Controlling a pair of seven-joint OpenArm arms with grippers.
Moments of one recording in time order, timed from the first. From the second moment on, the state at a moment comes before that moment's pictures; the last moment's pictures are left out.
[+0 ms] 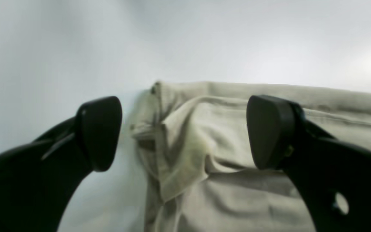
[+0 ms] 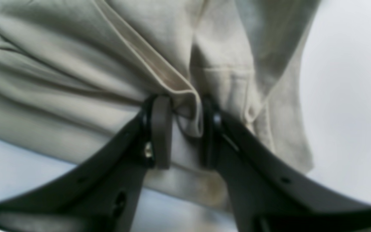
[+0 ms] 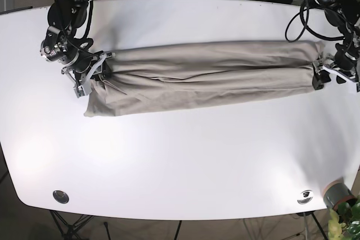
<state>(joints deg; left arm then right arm) 3.3 -20.1 -43.9 79.3 -30.2 -32.6 47.8 -1.9 6.0 25.1 86.5 16.5 40.2 -53.1</state>
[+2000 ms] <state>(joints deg) 10.9 -14.0 -24.0 95.2 -32.7 -39.8 48.4 -2.4 5.9 25.3 86.5 16.8 40.1 -52.6</state>
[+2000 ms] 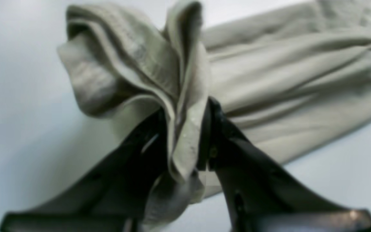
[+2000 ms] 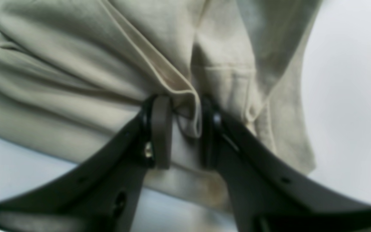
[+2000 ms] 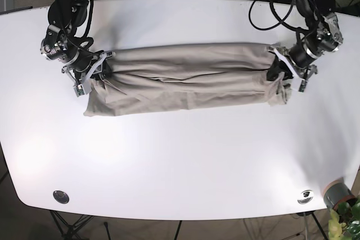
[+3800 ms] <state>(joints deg) 3.5 -5.0 16.5 107.6 -6.5 -26.4 45.0 -2.4 5.9 25.3 86.5 16.9 40.1 -52.7</state>
